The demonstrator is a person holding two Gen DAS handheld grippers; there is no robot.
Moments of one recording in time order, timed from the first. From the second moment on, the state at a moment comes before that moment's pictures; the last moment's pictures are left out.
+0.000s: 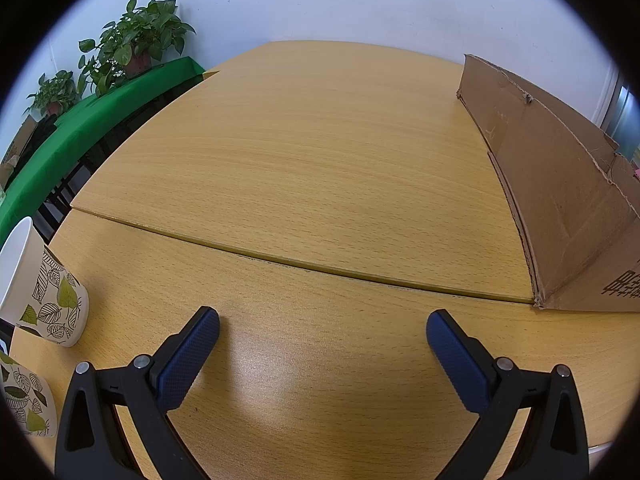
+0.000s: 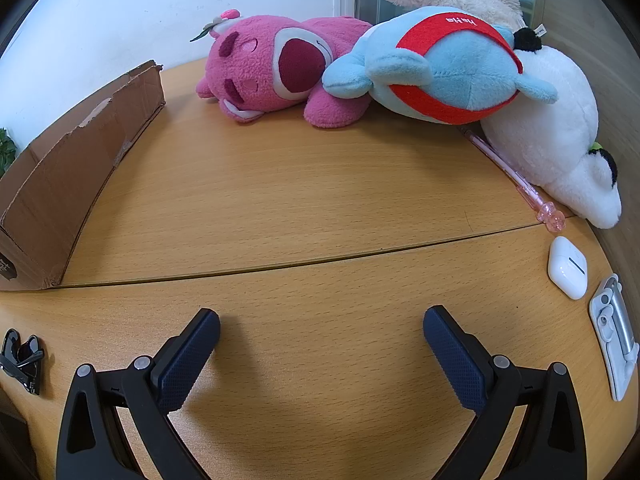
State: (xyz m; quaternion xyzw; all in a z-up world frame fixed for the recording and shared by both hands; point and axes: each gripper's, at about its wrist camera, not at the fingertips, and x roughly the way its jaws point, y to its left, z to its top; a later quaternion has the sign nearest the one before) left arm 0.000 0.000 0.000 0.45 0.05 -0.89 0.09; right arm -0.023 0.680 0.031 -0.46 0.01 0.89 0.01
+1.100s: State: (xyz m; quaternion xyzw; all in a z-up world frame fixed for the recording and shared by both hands) left arm 0.003 0.004 -0.003 0.45 0.05 -0.89 0.10; right arm -0.023 0.680 0.031 -0.46 0.01 0.89 0.01
